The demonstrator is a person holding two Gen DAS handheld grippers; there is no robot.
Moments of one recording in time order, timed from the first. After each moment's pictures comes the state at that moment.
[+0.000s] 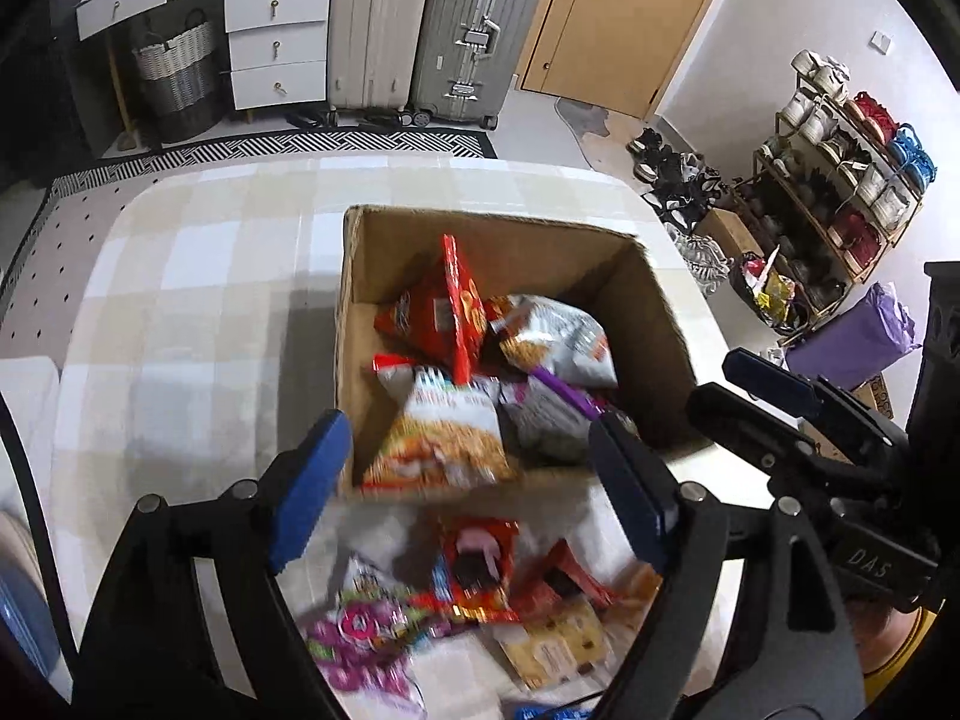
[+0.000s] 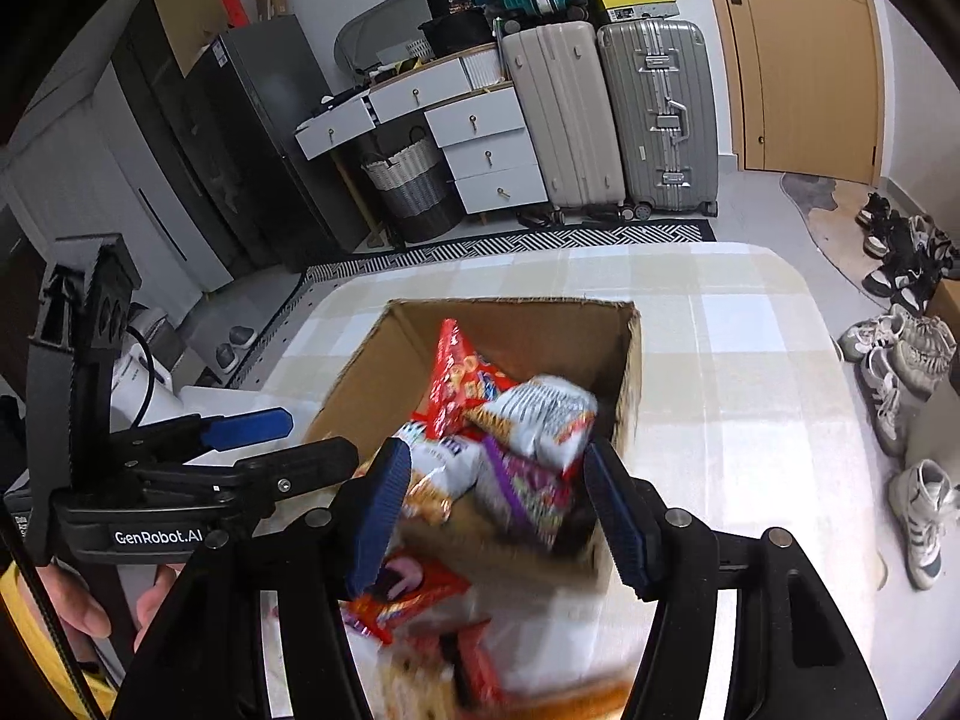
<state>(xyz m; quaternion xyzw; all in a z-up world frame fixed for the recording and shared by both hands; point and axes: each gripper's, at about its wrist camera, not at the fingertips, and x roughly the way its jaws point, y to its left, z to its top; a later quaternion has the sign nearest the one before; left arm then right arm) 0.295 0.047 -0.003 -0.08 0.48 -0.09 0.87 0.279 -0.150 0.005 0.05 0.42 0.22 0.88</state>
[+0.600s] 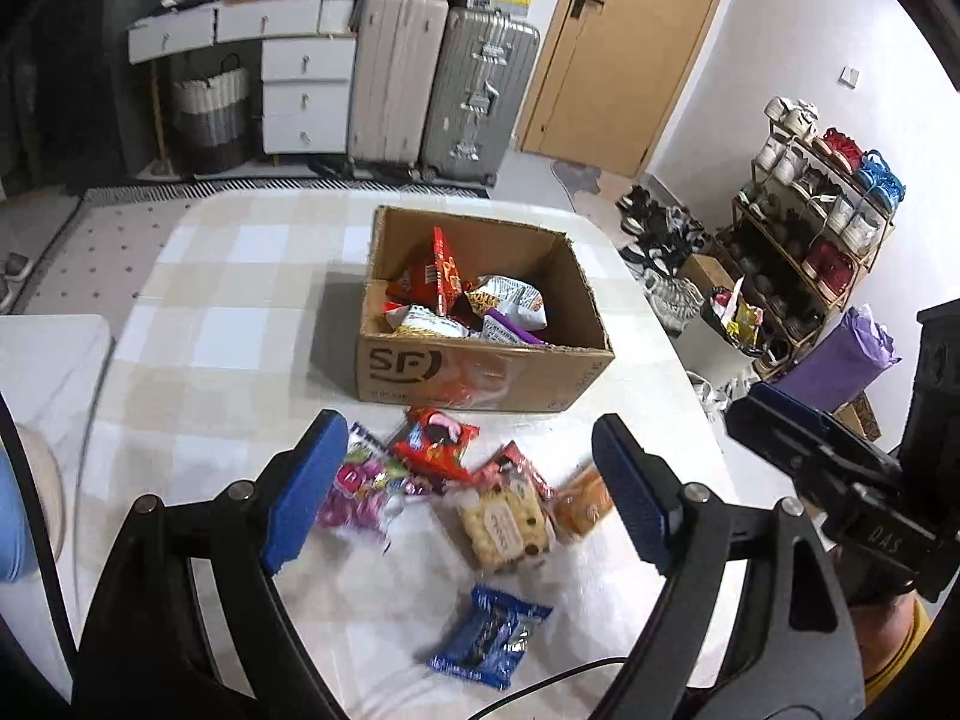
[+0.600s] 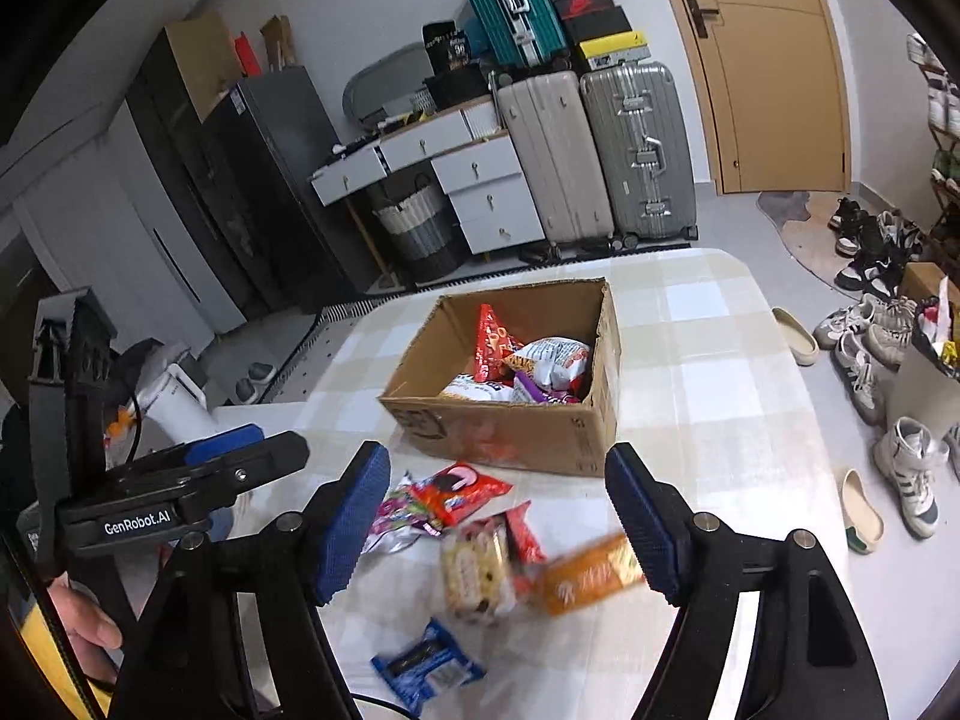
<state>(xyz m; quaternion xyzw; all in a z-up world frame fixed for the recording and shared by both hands) 0.122 0.052 0.070 -0.09 0.40 -0.07 0.91 0.130 -0.185 0.054 0.09 0.36 0.21 0.90</state>
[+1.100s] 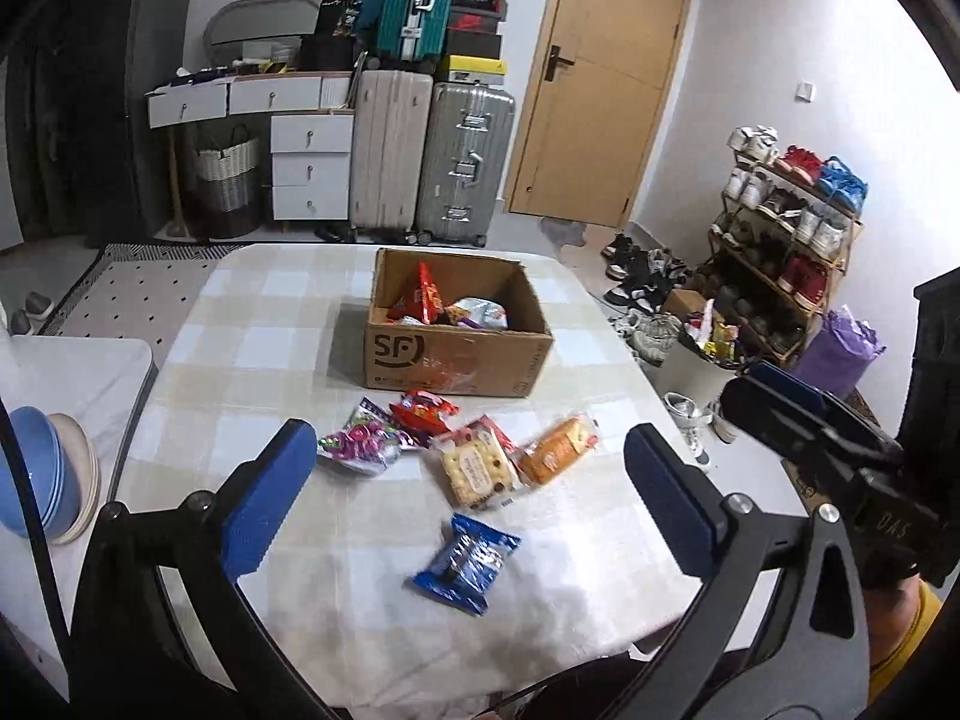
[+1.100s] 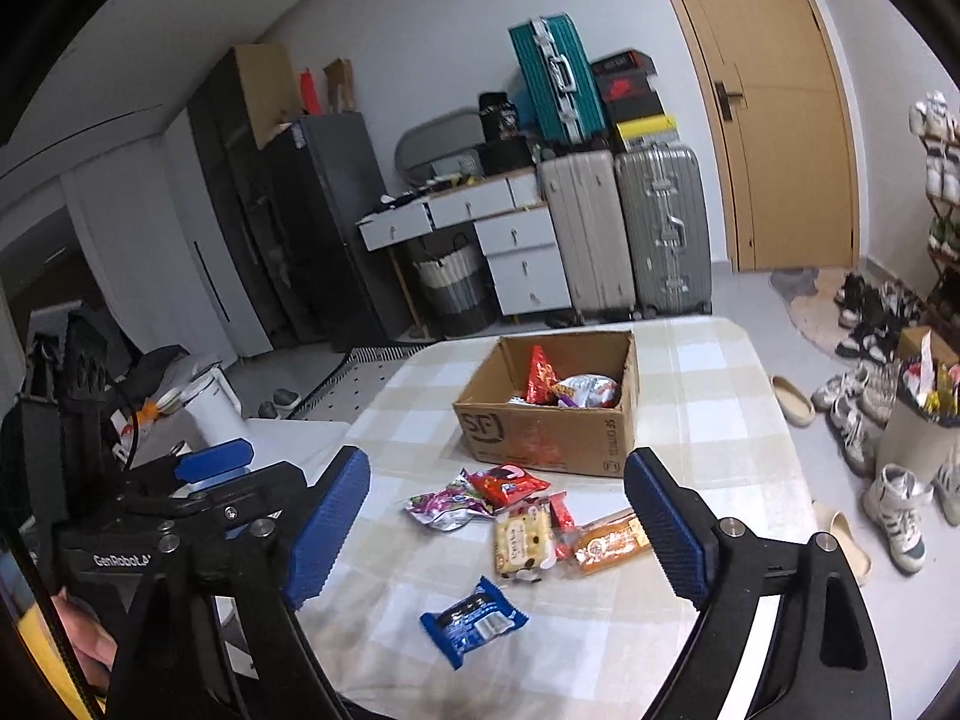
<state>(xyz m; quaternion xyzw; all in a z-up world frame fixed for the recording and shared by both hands) -0.042 0.039 0.120 -0.07 0.32 -0.07 0.94 -0.006 -0.187 0.098 0.06 0.27 0.23 0.93</state>
